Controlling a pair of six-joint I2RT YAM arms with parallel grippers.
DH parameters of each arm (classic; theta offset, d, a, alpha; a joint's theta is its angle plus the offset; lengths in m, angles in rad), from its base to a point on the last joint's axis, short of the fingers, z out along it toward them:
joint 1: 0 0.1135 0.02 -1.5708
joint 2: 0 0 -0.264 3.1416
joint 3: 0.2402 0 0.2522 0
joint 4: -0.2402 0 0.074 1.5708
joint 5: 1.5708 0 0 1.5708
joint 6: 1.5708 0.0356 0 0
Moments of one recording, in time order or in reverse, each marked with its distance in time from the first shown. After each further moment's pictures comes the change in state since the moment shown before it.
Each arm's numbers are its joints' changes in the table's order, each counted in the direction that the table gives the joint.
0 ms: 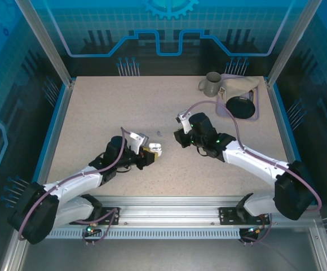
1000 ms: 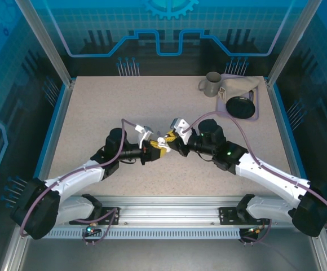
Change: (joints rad) left arm 0.002 0.043 0.109 0.134 0.262 -0.002; right arm 0.101 -0.203 -0.069 0.129 -0.241 -0.280
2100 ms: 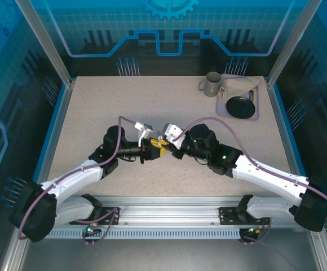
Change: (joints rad) left arm 0.001 -0.032 0.033 -0.005 0.069 -0.025; right arm 0.130 0.020 0.043 -0.020 0.216 -0.125
